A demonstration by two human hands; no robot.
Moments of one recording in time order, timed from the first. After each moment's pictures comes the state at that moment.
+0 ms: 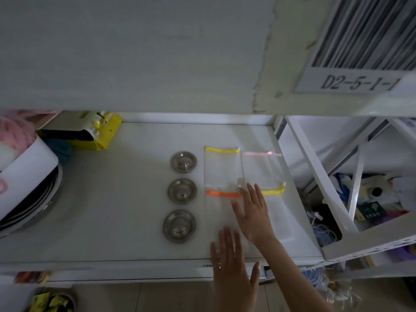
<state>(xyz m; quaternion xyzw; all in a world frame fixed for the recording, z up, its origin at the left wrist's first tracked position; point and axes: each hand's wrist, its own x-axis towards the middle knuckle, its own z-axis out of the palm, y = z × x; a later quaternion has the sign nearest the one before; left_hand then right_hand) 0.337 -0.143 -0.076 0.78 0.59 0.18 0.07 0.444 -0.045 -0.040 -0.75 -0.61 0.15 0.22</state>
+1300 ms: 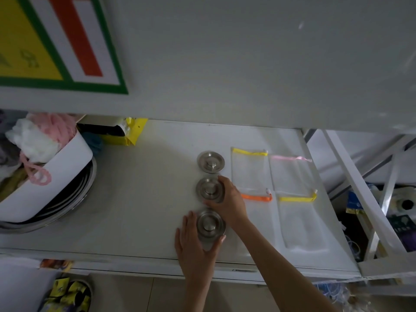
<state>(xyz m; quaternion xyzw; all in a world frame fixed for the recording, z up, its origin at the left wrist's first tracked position) 0.211 -0.069 -0.079 0.59 0.68 0.38 0.21 0.327 0.032 -0.038 -0.70 -0.58 0.28 0.31</state>
